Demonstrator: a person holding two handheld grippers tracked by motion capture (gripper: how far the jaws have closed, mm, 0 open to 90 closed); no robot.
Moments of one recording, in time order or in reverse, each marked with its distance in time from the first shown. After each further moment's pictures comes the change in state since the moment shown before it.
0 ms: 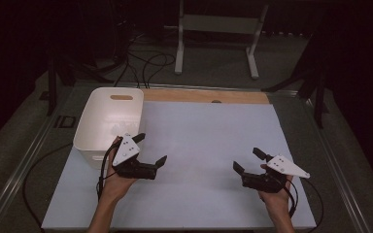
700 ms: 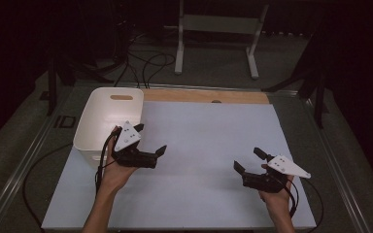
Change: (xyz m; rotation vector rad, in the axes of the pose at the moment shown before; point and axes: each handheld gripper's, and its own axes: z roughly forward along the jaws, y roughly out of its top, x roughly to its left) left arm 0.011 0.023 0.007 0.038 0.032 -0.007; right arm 0.000 0.001 -0.001 -0.005 -0.005 0.002
